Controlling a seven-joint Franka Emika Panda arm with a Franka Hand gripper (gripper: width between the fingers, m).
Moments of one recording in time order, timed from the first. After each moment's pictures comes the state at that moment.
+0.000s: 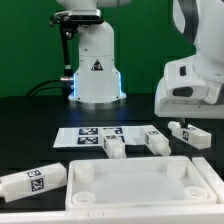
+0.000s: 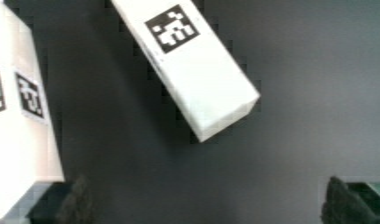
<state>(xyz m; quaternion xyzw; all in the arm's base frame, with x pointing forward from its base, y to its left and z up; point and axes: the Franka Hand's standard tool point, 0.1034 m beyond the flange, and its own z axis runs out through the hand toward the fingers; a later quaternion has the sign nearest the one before) 0.449 0.184 0.052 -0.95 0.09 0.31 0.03</state>
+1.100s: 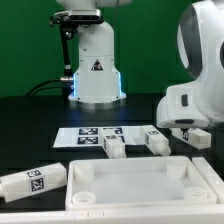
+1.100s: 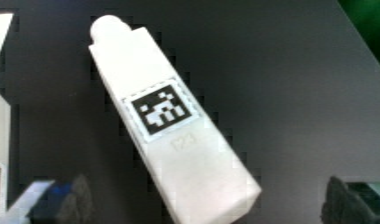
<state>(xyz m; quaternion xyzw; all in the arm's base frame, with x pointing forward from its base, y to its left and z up) 0.420 0.197 0.036 -0.90 0.07 0.43 0.05</state>
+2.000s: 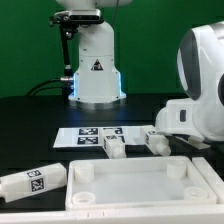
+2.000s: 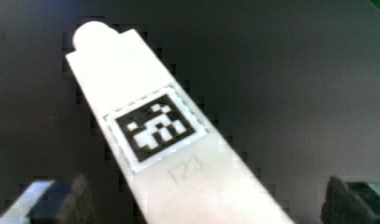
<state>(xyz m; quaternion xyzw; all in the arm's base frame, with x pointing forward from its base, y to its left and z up) 0.398 0.201 0.009 -0.88 0.10 0.47 0.03</state>
